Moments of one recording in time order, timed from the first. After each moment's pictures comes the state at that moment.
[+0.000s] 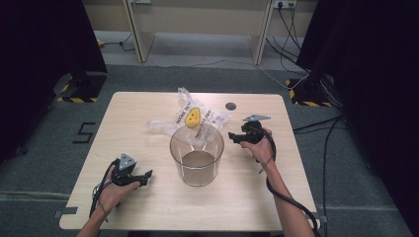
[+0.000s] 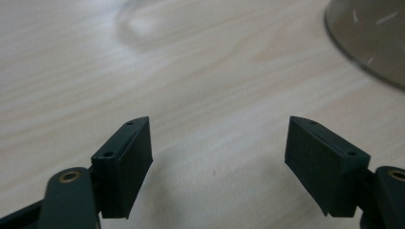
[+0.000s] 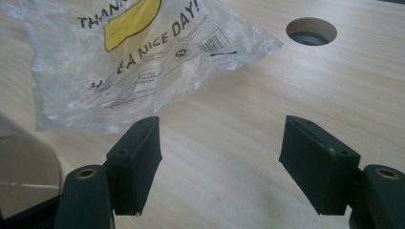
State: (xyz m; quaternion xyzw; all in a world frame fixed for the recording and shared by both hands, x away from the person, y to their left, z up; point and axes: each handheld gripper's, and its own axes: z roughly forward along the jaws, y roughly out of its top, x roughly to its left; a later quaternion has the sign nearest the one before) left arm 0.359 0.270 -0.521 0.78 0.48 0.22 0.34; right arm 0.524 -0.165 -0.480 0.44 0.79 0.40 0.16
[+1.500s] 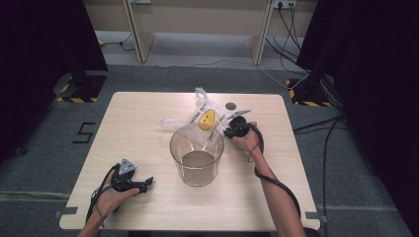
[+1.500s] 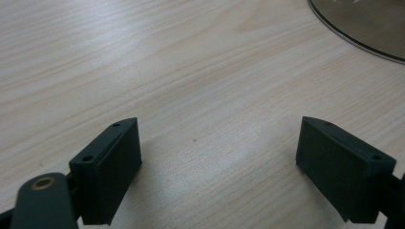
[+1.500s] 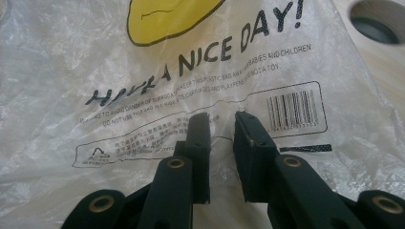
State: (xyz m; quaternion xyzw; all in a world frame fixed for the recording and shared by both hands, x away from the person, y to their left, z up) left arm 0.352 0.271 -0.524 0.78 0.47 0.20 0.36; right arm 0.561 -0.136 -0.501 0.38 0.85 0.32 0.14
